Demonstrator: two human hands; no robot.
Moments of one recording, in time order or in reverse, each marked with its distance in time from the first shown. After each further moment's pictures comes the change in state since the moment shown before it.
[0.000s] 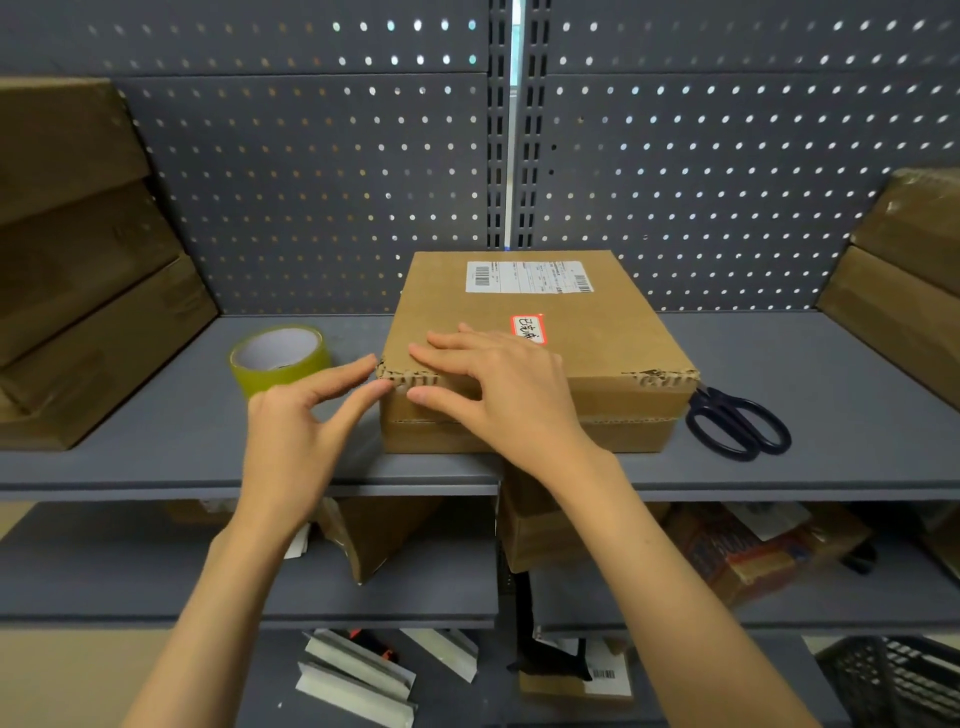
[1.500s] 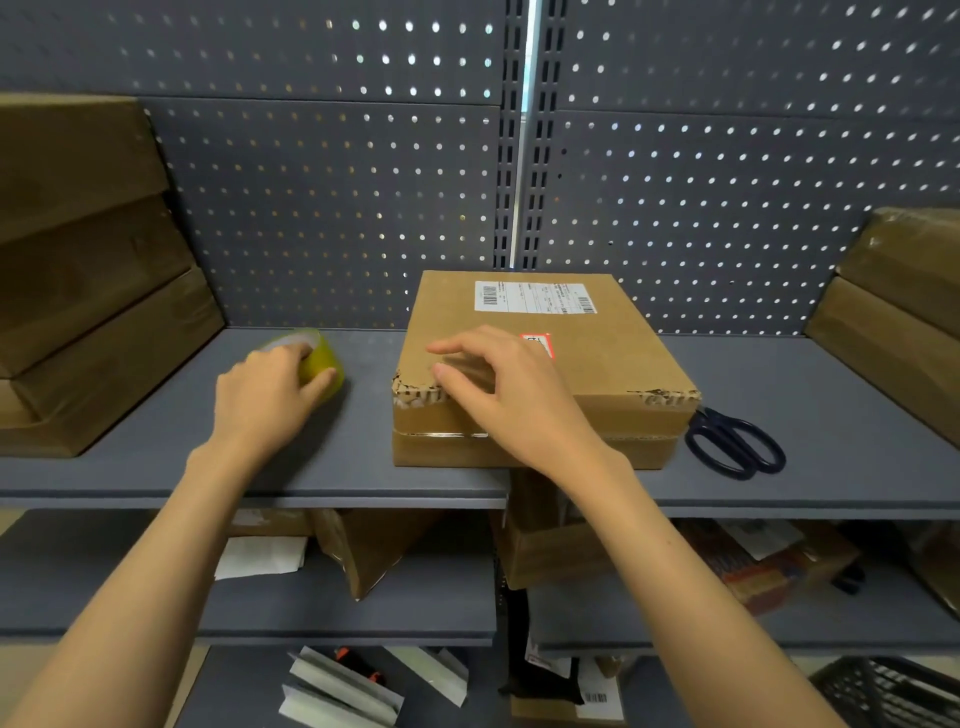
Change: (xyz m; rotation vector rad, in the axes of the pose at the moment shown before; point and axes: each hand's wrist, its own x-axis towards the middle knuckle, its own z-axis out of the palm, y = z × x) left_hand 0.056 -0.064 -0.016 0.682 -0.183 -0.150; right_hand 0.007 -0.012 -0.010 0.339 0.049 0.083
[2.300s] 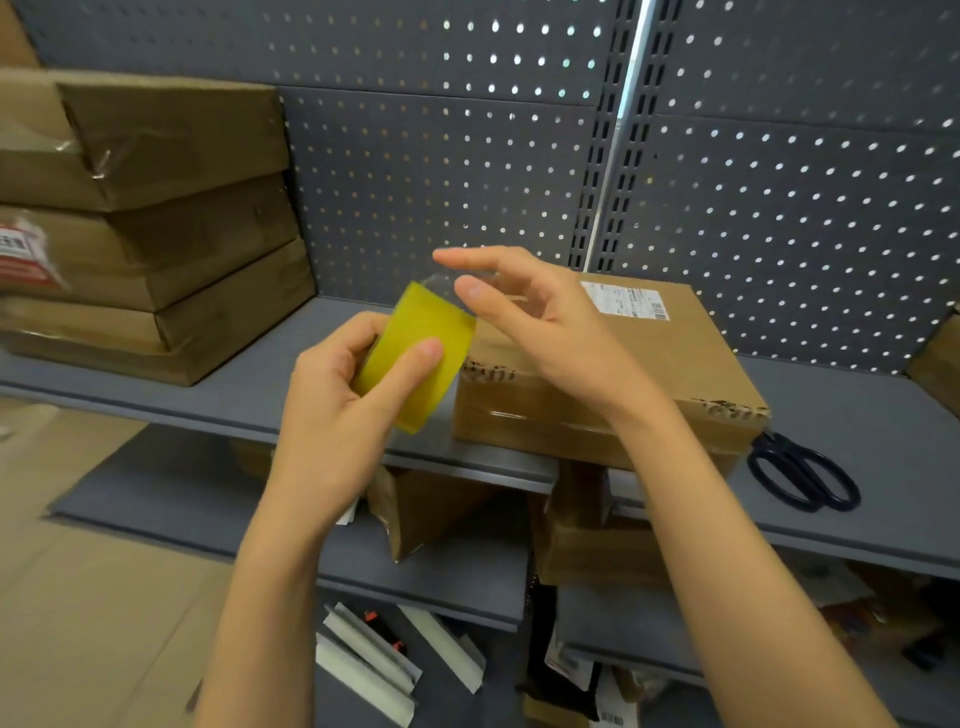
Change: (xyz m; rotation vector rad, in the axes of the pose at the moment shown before) left_hand -0.104 0.074 -0.084 -1.105 0.179 0.022; right_hand 0.023 -0.037 -0.013 0.513 -0.161 -0.202
